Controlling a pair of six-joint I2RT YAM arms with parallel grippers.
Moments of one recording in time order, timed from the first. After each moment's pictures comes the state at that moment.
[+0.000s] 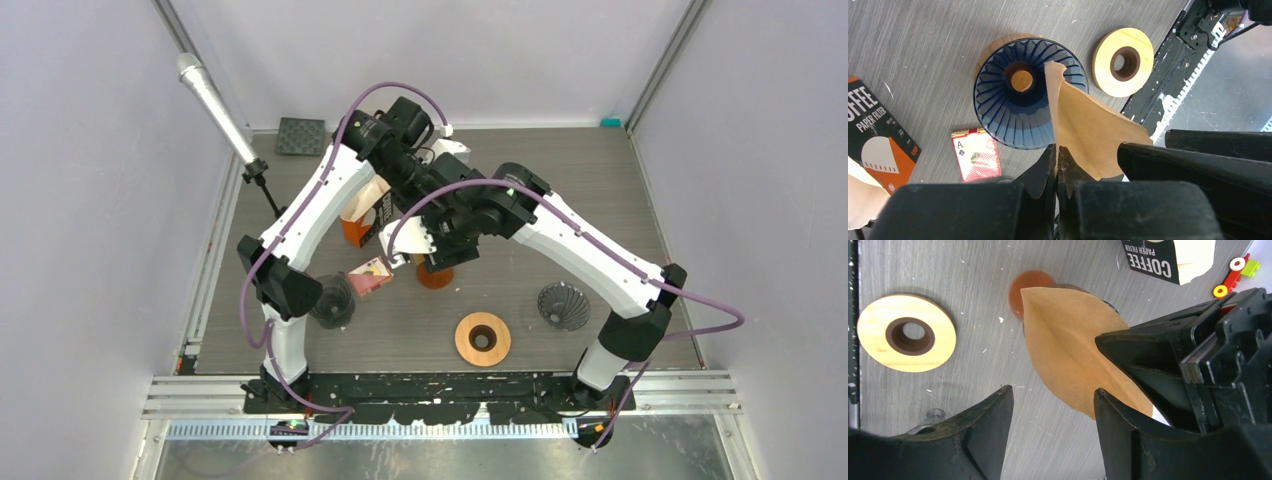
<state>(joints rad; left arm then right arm) -0.65 1.96 2.28 -1.49 0.45 0.24 0.98 1.66 1.97 -1.36 -0.06 -1.01</state>
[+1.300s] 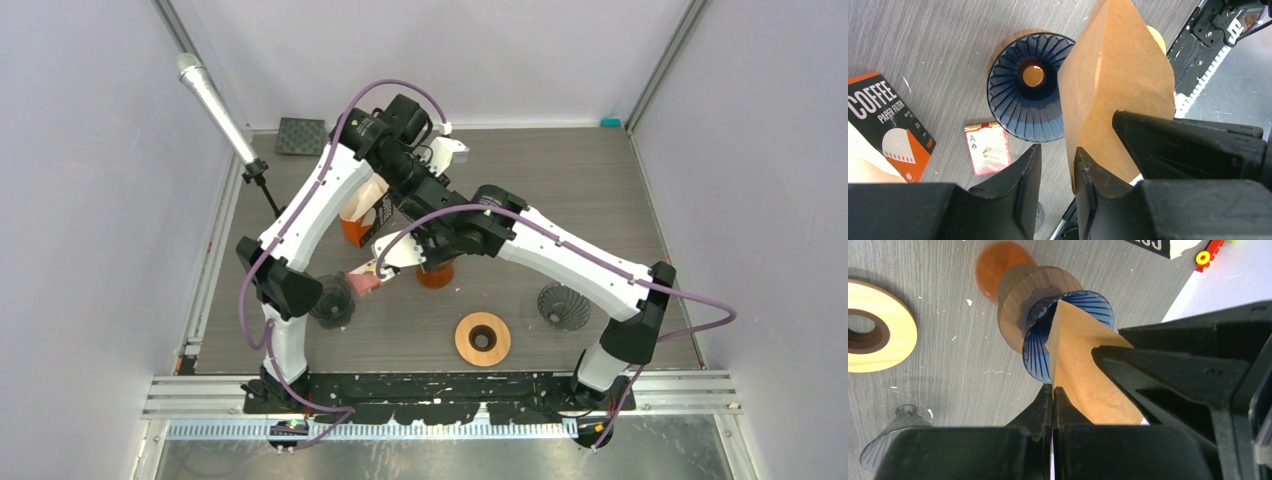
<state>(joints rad) -0.65 1.96 2.31 -1.51 0.41 0.26 1.06 1.66 1.83 -1.22 0.20 -1.00</state>
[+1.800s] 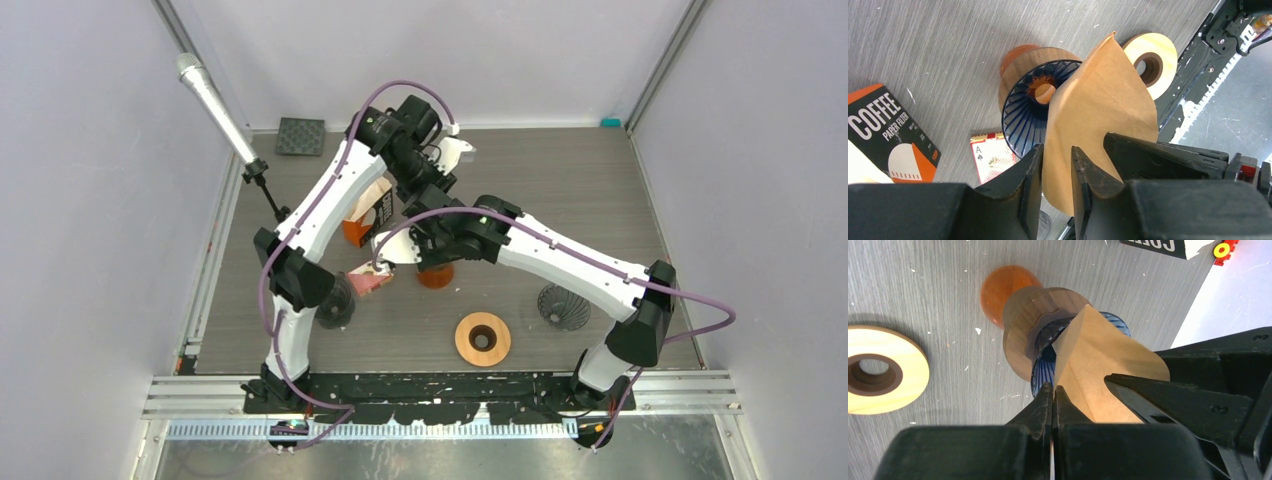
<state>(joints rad) -0.65 2.06 2.38 -1.51 0.40 0.26 1.03 1.62 1.65 -1.03 0.15 -0.90</state>
